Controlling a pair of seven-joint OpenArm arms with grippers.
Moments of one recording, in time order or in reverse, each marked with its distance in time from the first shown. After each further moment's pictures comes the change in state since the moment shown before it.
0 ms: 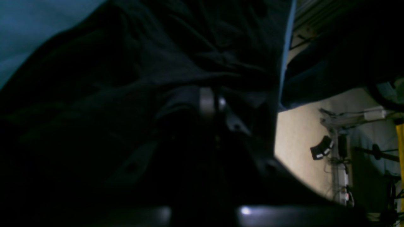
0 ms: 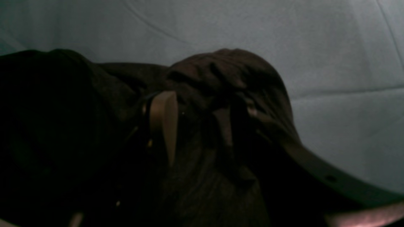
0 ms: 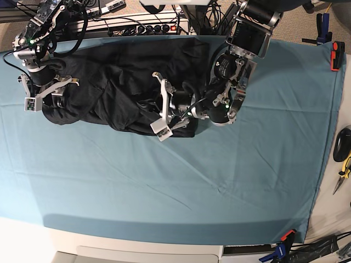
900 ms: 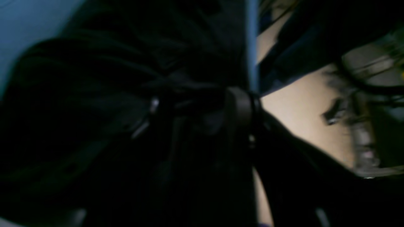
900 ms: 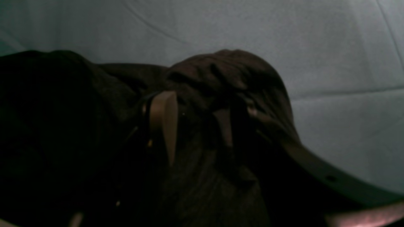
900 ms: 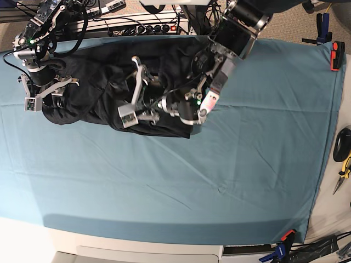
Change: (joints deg) left arm -2.5 4.8 8.9 0.0 6.7 -3.8 0.1; right arm 0.0 0.0 0.0 0.0 0.0 0.0 0.2
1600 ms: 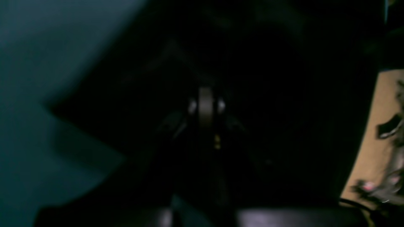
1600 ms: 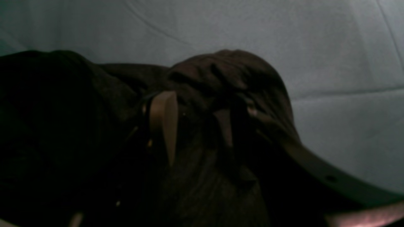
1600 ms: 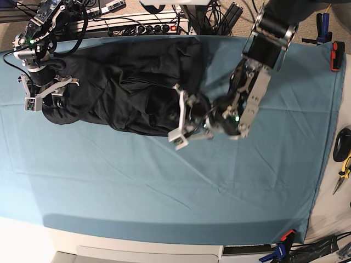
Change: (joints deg) left arm -1.0 -11.8 -6.3 0.0 2.4 10.2 3.5; right arm 0.0 0.0 0.0 0.0 0.0 0.0 0.0
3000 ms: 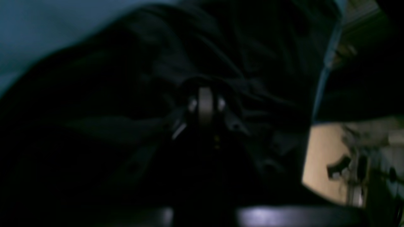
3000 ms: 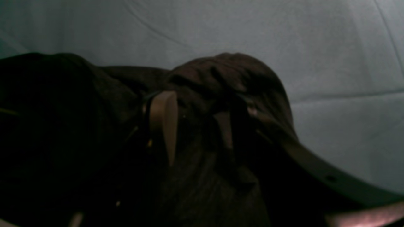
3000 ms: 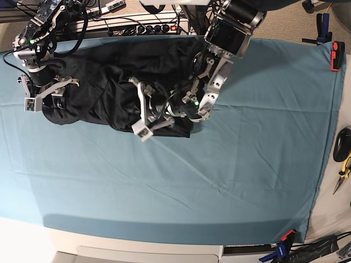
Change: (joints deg) left arm 2.0 14.8 0.0 -9.3 7.6 0.7 -13.8; right arm 0.0 0.0 0.0 0.0 0.0 0.0 0.7
